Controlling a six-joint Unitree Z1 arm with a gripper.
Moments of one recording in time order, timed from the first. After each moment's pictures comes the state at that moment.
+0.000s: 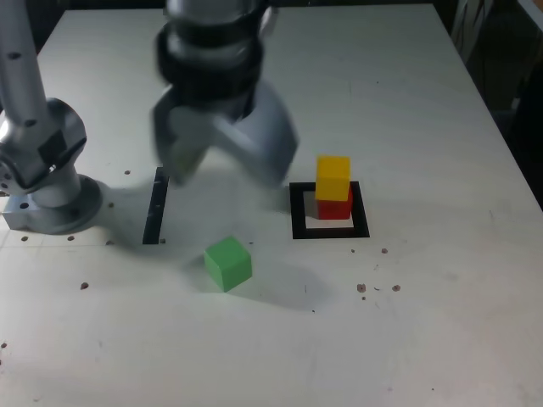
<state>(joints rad) -0.52 1.74 -1.45 1.46 0.05 -0.17</state>
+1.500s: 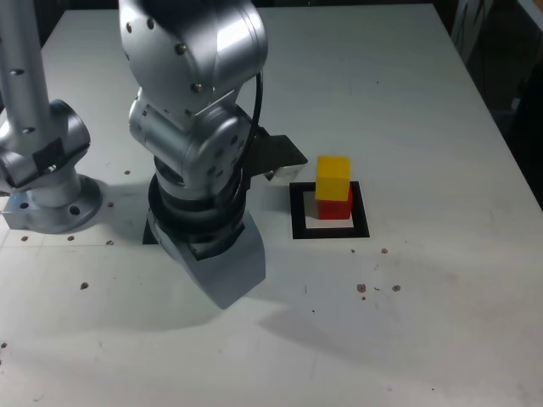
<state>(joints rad) -0.70 1.89 -1.10 1.02 0.19 0.14</state>
